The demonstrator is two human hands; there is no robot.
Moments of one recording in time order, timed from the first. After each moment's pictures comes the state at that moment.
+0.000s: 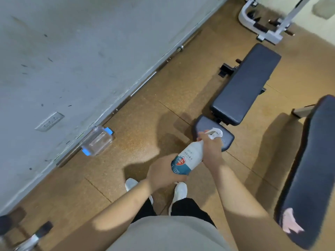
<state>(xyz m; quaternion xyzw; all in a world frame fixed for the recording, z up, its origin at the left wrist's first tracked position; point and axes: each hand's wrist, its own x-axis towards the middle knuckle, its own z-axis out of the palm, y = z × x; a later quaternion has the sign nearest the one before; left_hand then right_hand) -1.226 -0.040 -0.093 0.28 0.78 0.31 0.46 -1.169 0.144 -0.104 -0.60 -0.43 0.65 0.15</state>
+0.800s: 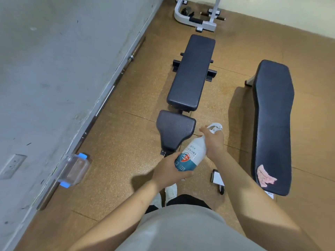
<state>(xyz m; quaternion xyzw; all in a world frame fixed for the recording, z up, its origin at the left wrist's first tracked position) -1.082 0.047 -0.078 0.38 0.74 0.27 0.48 -0.986 0.217 -0.056 -0.65 -0.34 0.63 0.25</state>
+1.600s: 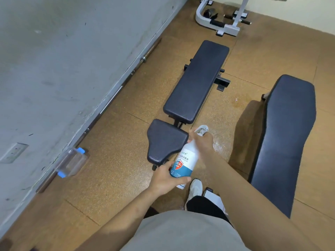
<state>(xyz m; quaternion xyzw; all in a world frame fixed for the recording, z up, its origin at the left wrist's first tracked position) -1.000 0.197 -0.096 0.21 0.78 0.33 0.49 -0.957 0.389 -0.088 -0.60 -0.38 0.68 0.15</state>
